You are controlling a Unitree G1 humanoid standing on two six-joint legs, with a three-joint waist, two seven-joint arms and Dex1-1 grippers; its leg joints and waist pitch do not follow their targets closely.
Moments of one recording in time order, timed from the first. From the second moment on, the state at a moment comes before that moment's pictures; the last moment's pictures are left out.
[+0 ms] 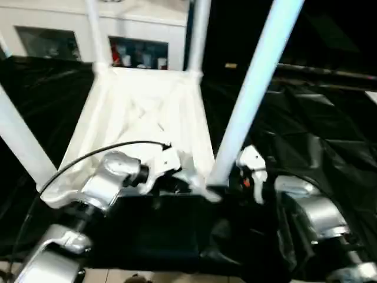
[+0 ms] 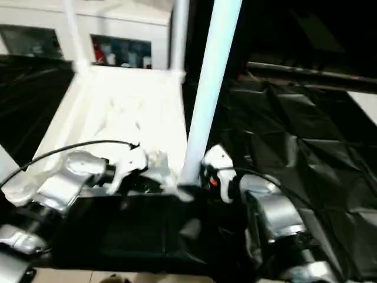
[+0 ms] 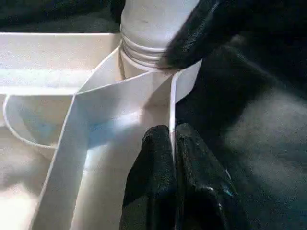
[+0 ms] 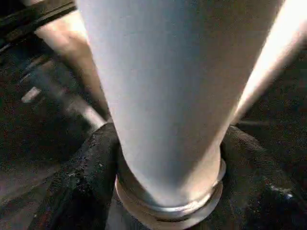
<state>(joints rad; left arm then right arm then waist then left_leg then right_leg) -0.61 0.27 -0.31 0.56 0.11 0.20 -1.04 -0.39 -0.22 0.12 0.40 0.15 0.28 0.69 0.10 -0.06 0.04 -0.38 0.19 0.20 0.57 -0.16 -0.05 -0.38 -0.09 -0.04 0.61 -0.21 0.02</state>
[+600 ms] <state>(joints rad) -0.68 0.11 -0.29 0.66 0.17 0.29 -0.78 -0.51 -0.08 0.02 0.59 0.11 0.25 0.37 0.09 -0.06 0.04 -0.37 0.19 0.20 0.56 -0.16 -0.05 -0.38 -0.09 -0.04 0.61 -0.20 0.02</state>
